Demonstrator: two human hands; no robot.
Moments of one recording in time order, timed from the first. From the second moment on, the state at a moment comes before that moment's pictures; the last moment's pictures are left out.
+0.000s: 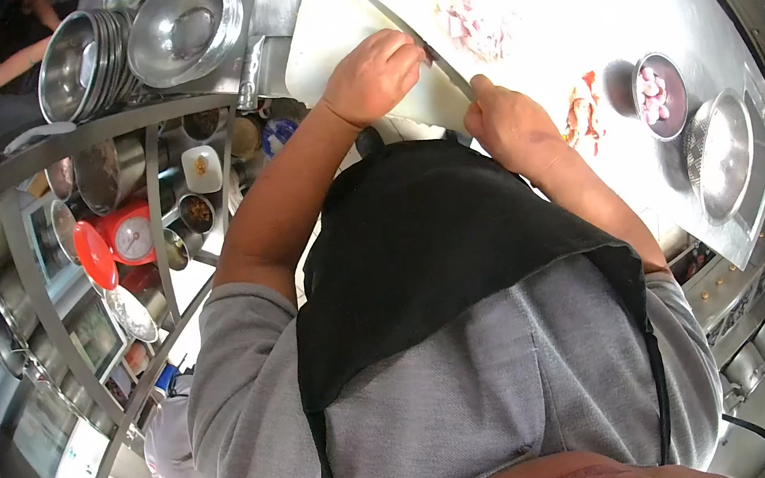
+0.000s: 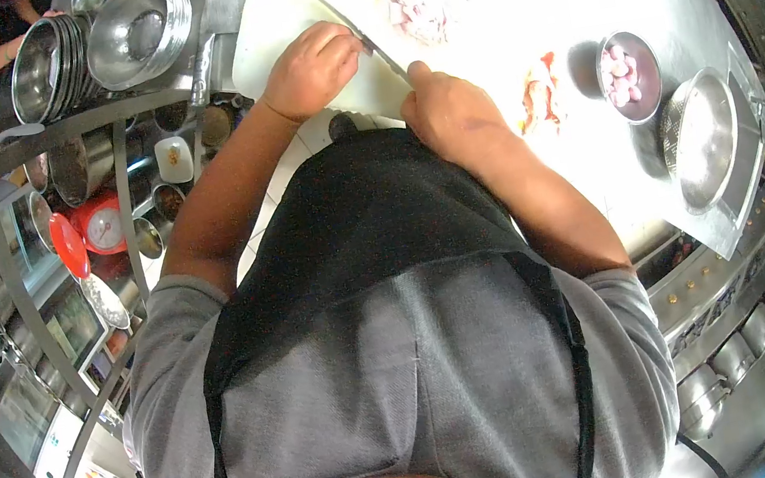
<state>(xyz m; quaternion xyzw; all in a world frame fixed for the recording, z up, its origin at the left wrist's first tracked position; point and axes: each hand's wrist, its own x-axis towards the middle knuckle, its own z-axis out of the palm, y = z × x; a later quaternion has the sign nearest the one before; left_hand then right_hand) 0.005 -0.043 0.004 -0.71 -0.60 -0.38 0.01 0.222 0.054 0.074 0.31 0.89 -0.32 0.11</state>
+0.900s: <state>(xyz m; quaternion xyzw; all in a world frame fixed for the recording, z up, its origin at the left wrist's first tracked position) 0.004 -0.044 0.005 -0.71 -0.59 -0.39 0.01 0.208 0.053 0.085 0.33 0.88 -0.33 0.11</state>
